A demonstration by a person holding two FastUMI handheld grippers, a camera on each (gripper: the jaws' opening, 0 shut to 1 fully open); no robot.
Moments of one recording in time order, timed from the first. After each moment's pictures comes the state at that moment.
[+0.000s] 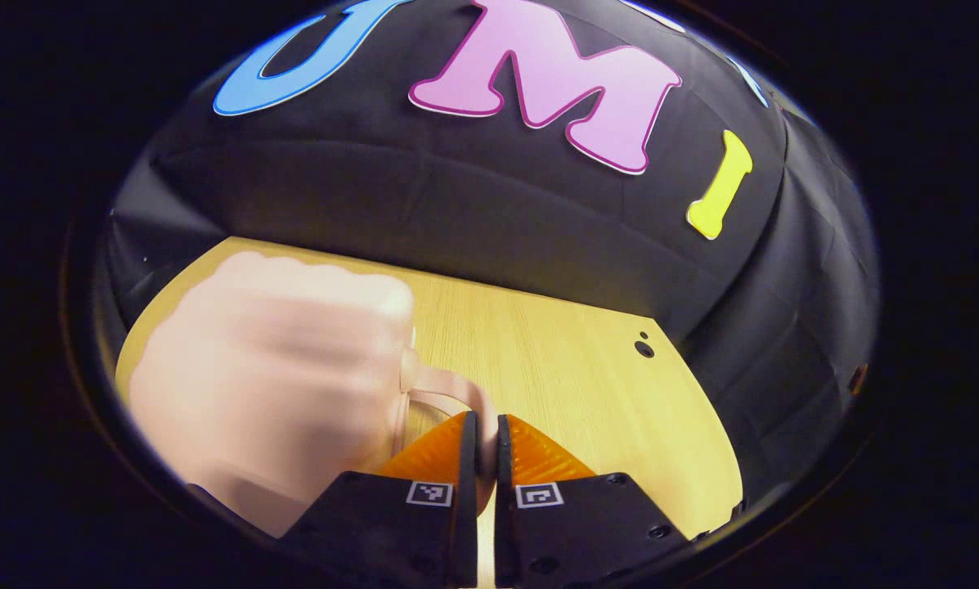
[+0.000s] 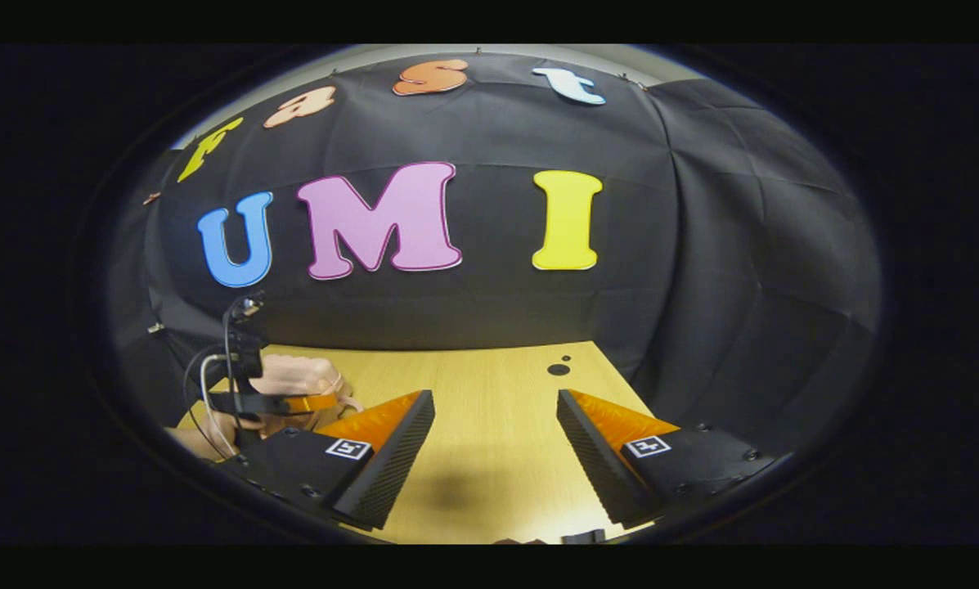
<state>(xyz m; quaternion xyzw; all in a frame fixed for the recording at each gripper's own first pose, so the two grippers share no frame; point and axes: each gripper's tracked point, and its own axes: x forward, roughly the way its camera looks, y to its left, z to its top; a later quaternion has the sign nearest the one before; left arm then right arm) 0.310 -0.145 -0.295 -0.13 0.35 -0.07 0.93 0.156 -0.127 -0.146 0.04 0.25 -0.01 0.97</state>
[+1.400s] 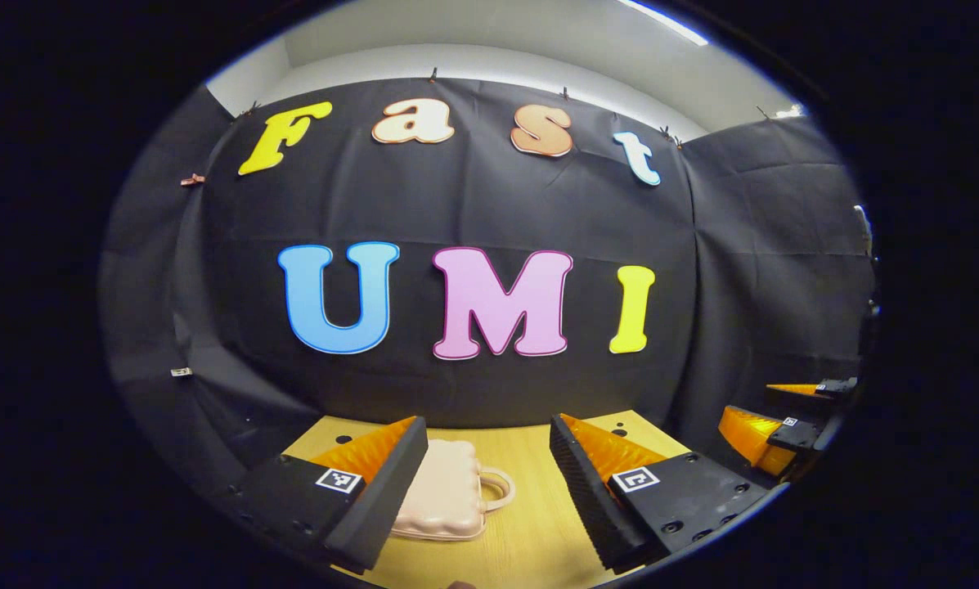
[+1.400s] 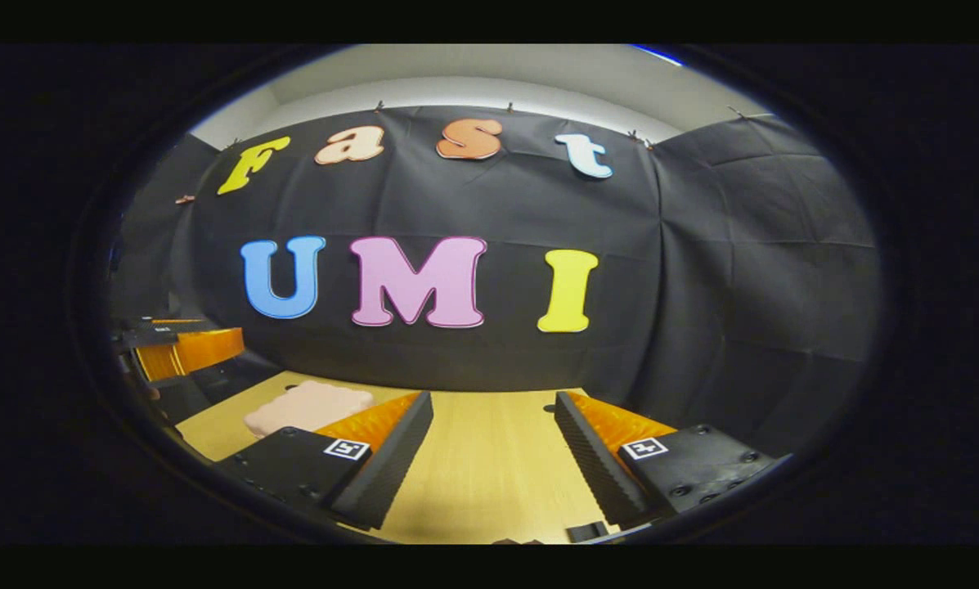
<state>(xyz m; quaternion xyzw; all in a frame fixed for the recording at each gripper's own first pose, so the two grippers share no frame) 0.101 -0.075 0.029 -0.01 0.08 -0.05 1.00 0.053 -0.066 -0.030 0.01 0.12 -0.03 0.99</state>
